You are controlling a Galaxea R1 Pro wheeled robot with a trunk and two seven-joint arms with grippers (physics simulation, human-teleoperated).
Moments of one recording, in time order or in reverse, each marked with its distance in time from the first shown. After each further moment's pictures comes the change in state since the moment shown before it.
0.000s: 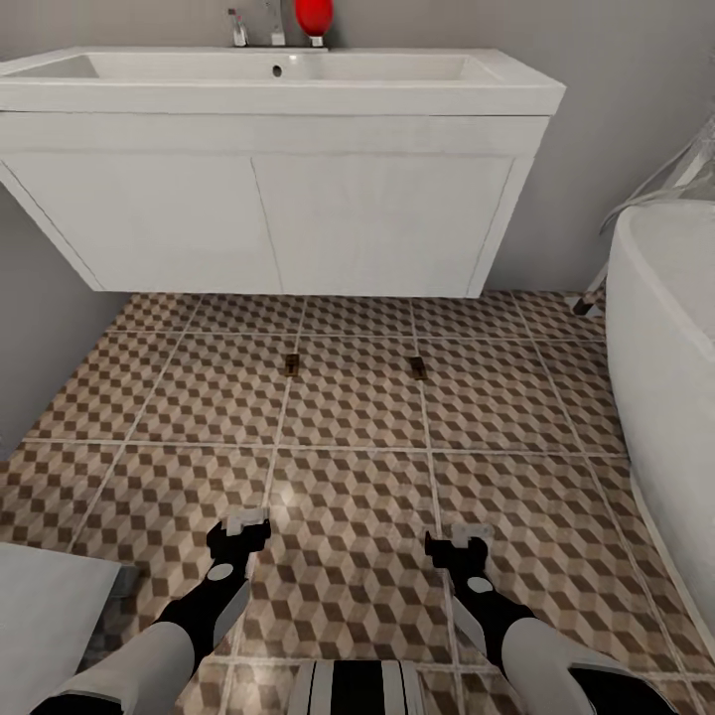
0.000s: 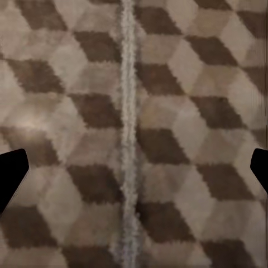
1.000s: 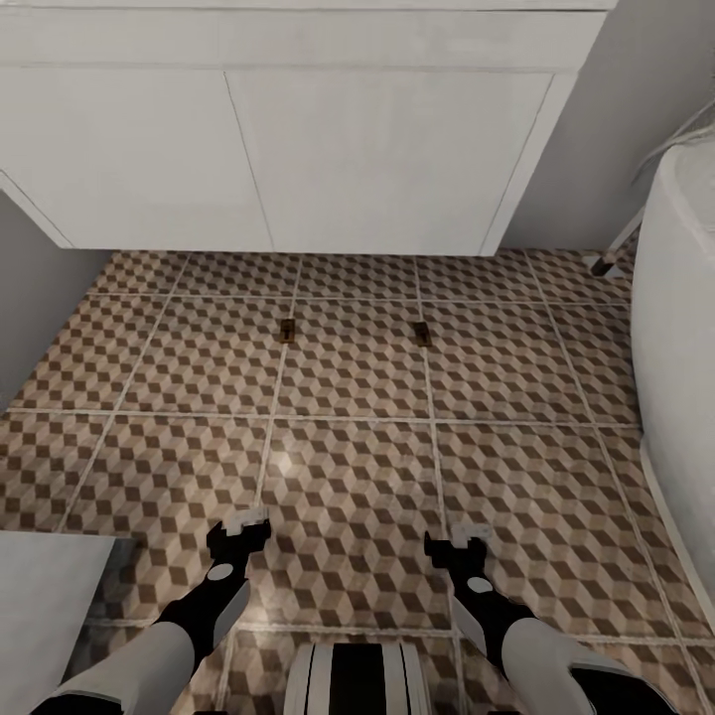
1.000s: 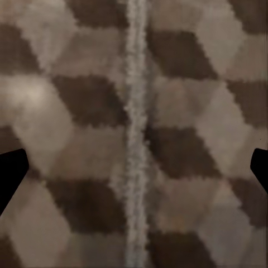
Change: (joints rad) left arm 0.001 -0.001 0.002 0.000 0.001 0.001 0.000; right arm 0.000 0.000 0.001 0.001 0.000 -0.002 0.009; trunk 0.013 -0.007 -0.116
